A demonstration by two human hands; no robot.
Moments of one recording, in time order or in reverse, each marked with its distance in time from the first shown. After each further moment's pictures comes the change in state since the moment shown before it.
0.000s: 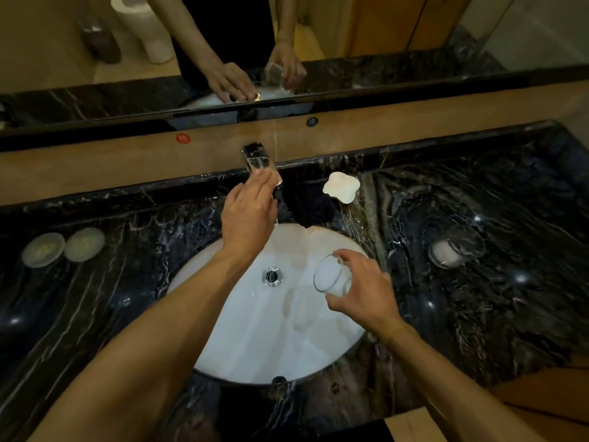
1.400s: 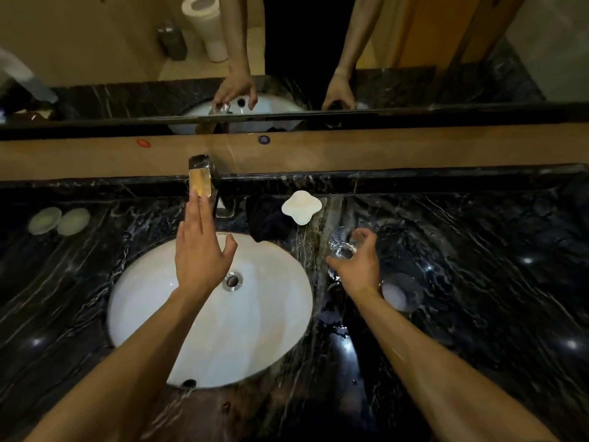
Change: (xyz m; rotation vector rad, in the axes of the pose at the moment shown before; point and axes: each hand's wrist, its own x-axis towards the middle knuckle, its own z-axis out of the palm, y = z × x) left_hand -0.014 0.108 0.020 0.265 -0.192 -0.558; right_hand 0.124 0.134 -0.074 0.537 0.089 0.163
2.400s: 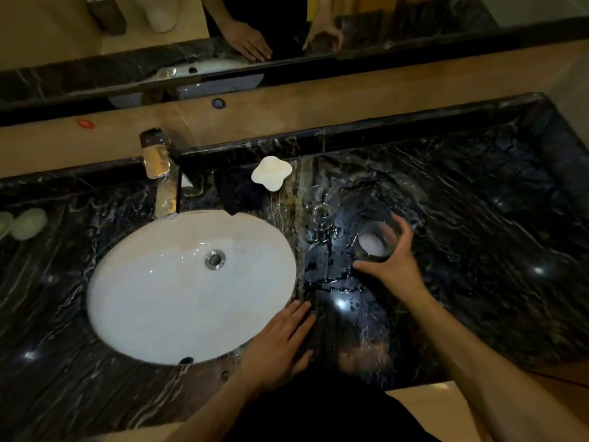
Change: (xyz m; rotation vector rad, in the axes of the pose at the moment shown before) left_hand -0.213 0.034 0.086 -0.082 -0.475 0.814; right_hand -0.057 0.075 -0.093 0.143 -0.110 0.074
